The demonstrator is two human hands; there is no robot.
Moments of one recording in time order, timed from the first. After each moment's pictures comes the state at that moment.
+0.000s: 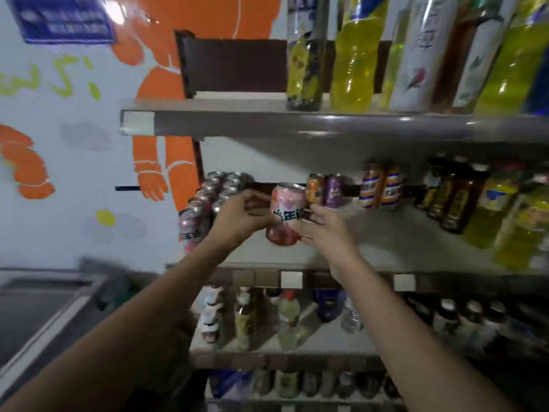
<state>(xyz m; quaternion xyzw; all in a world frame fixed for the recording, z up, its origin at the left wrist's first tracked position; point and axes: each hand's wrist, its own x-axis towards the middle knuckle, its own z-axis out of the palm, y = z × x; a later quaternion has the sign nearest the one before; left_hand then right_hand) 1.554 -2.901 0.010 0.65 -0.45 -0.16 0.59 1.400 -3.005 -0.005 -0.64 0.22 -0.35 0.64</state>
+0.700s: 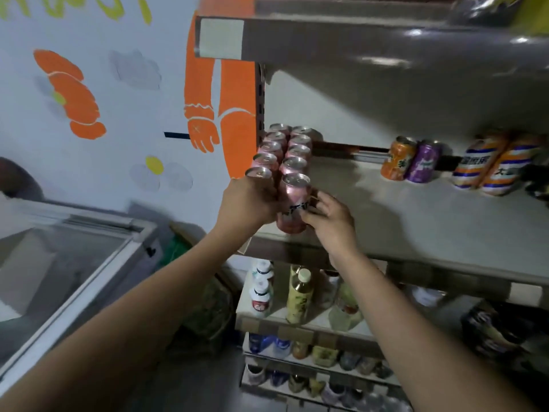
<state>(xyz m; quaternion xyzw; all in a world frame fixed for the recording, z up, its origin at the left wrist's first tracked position) 1.675 -2.845 -0.047 0.84 -0.40 0.09 0.36 1.568 -2.971 -0.092 -0.68 0.29 -0.31 0.60</state>
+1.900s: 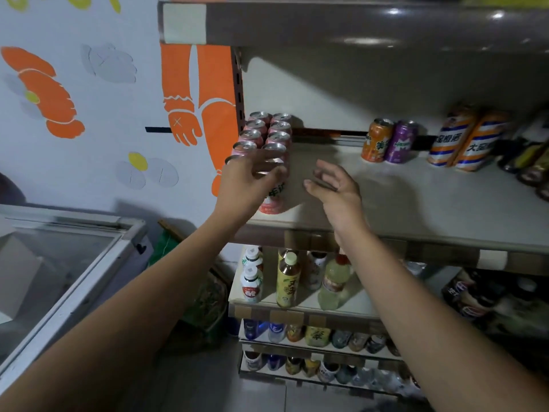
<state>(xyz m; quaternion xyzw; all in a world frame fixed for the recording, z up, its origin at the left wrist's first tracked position) 1.644 -2.855 -0.039 0.73 -0.42 0.02 0.54 1.533 -2.996 -0.079 -0.66 0.26 -0.37 0.61</state>
